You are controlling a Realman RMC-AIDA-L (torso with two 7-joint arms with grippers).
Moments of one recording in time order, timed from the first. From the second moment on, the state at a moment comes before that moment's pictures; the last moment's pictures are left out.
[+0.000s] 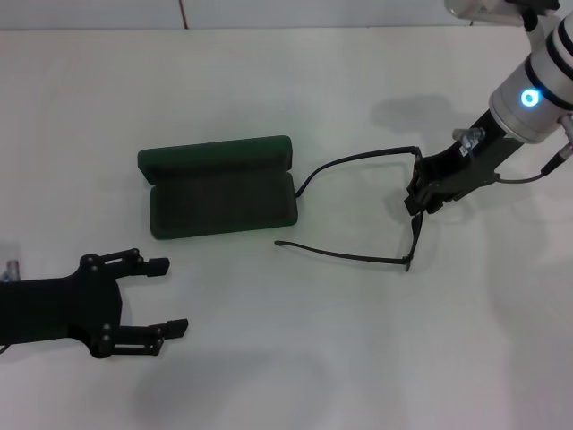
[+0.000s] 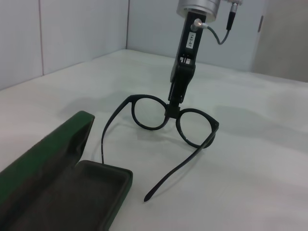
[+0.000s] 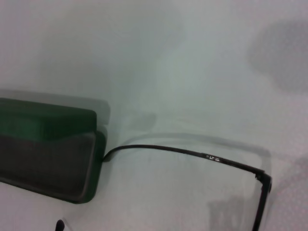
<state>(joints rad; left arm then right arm) -0.27 -2.01 0.81 0.69 1.99 1.65 -1.09 1.14 2.00 -1.12 -0.48 -2.54 -1.36 2.84</state>
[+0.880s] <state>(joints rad) -0.27 -2.02 0.80 0.69 2.00 1.64 -1.09 1.11 1.99 -1.17 -0.53 -2.55 -1.38 2.83</state>
